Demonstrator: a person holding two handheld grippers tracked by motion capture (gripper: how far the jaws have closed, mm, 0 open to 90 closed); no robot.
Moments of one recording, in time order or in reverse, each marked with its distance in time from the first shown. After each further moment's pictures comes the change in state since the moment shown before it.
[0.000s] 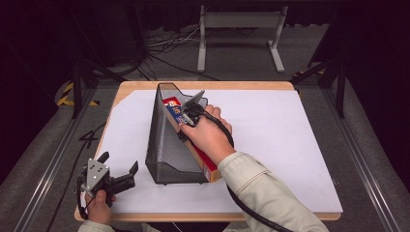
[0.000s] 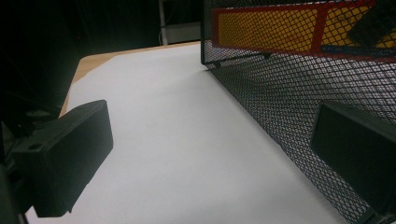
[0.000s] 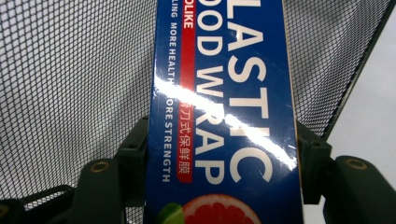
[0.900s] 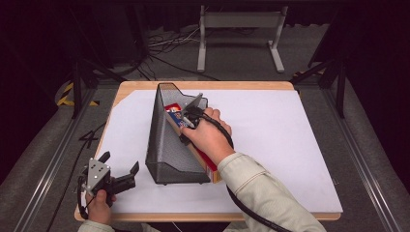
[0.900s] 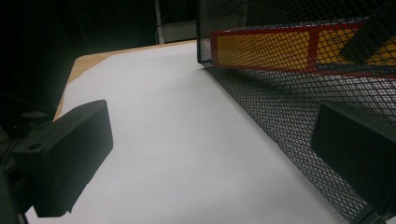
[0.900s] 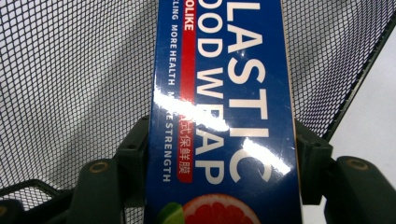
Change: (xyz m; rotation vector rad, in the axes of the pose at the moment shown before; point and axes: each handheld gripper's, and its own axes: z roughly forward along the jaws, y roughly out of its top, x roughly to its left) left arm 0.000 0.000 0.001 0.008 -0.016 0.013; right arm -0.006 -0.001 0.017 0.056 -0.027 -0.039
